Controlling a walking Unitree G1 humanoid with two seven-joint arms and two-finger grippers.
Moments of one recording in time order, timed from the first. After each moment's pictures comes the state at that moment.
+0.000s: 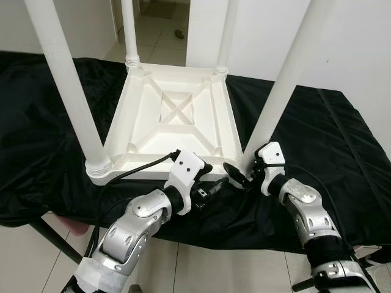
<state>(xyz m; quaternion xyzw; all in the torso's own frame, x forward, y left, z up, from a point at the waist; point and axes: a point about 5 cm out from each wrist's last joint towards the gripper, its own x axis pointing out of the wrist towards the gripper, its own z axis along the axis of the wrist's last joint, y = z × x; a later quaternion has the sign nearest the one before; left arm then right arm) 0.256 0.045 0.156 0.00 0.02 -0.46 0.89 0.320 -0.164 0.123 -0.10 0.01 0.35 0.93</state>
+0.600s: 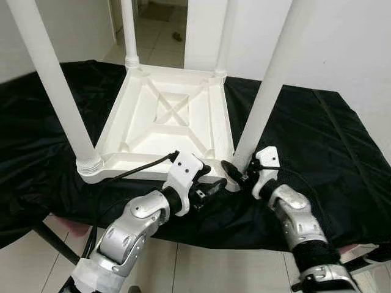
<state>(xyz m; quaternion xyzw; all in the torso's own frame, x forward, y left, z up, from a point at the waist) 0.254 0.046 0.154 0.01 0.03 -0.46 0.89 0.319 -0.144 0.112 -0.02 0.00 0.25 0.97</state>
